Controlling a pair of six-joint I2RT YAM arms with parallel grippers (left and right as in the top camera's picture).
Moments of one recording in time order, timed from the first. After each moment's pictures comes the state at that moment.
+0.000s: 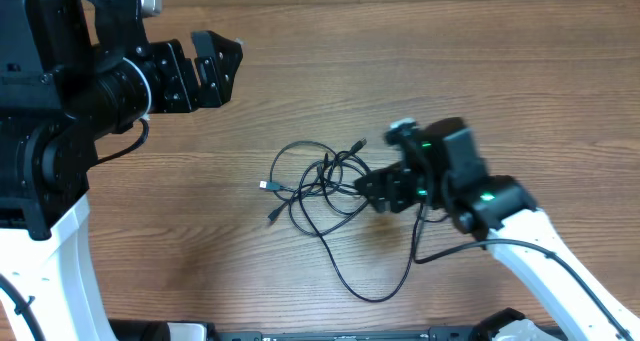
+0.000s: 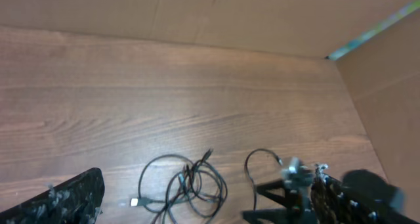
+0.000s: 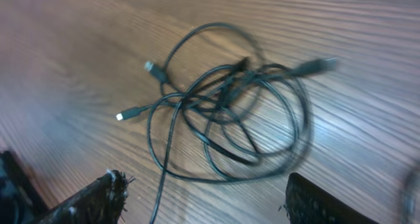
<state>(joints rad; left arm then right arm) -0.07 1.54 2.38 -1.49 0.37 -0.25 0.45 1.25 0.89 -0.54 -0.37 0.15</state>
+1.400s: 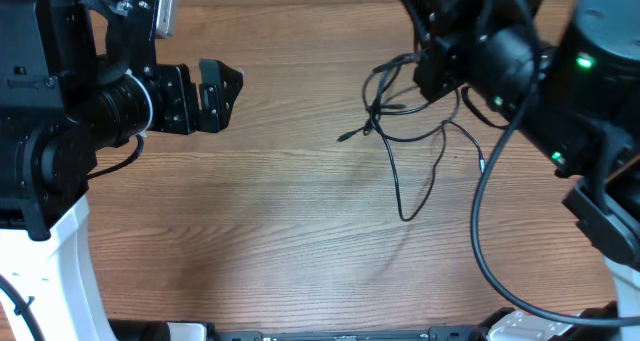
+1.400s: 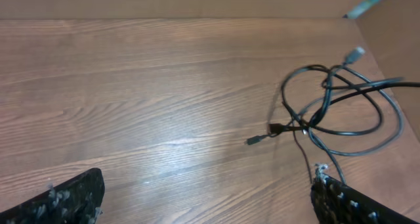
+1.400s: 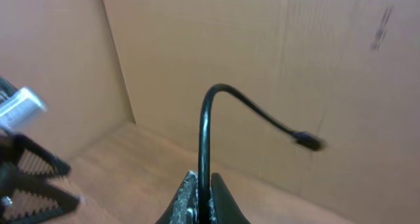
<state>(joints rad) -0.07 1.54 2.38 -1.60 0.36 -0.09 0.60 1.50 2.36 -0.99 0.01 0.08</state>
